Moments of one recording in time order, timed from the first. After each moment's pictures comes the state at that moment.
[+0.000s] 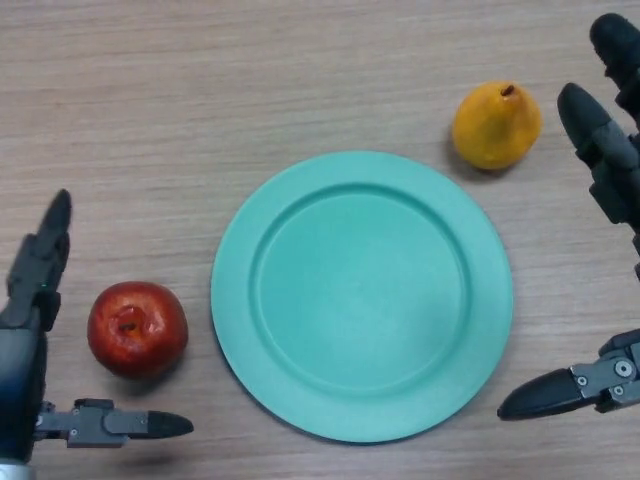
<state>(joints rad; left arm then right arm) 0.23 0.17 0.20 -0.20 0.15 -0.28 -0.08 0.07 -0.26 -0.12 -0.99 0.29 0.51 0.14</state>
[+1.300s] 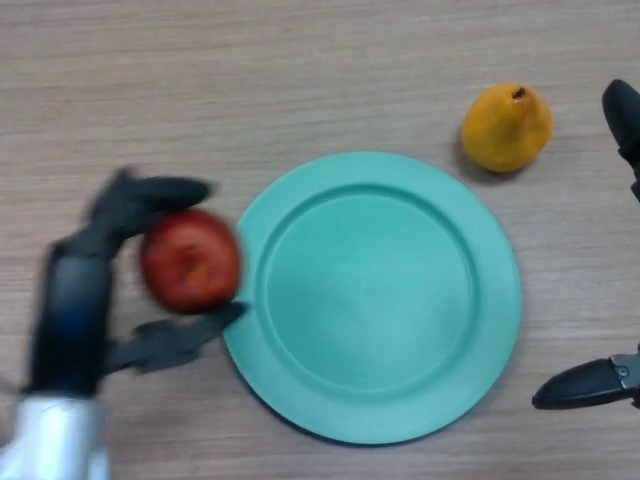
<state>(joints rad) 0.09 0.18 -0.09 -0.47 0.38 0.01 0.04 0.13 -0.51 -0.15 -0.99 0.56 0.43 -0.13</state>
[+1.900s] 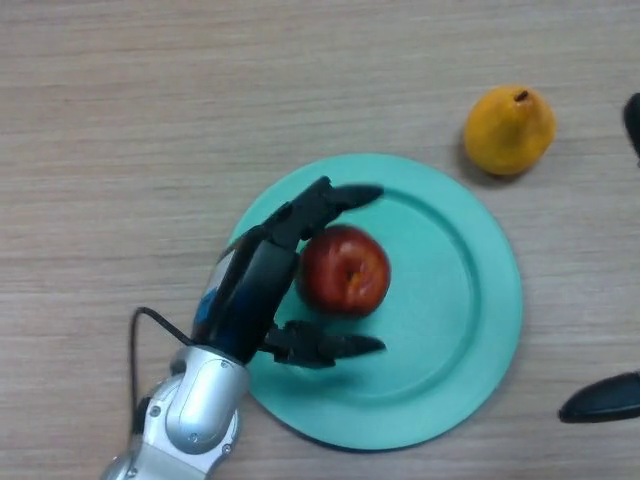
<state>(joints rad) -0.12 0.18 -0.36 -0.14 0.32 -0.02 0.09 0.21 -0.46 -0.23 -0.99 0.56 0.39 -0.06</state>
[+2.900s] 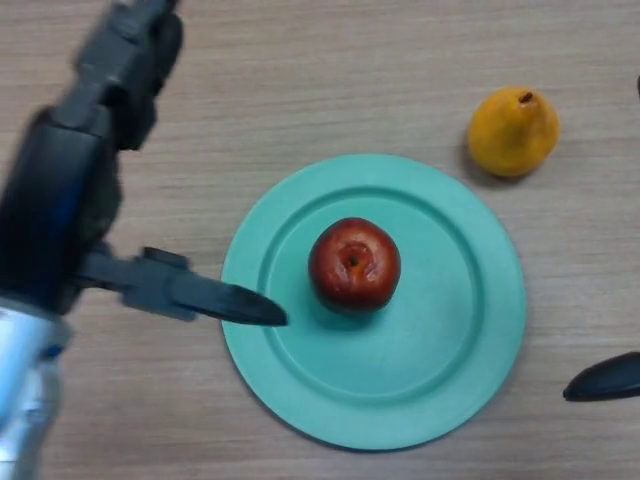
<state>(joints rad) -0.14 0.23 0.17 -0.88 -0.14 0.55 -0.20 0.13 -0.59 -0.22 -1.00 0.57 0.41 -0.12</state>
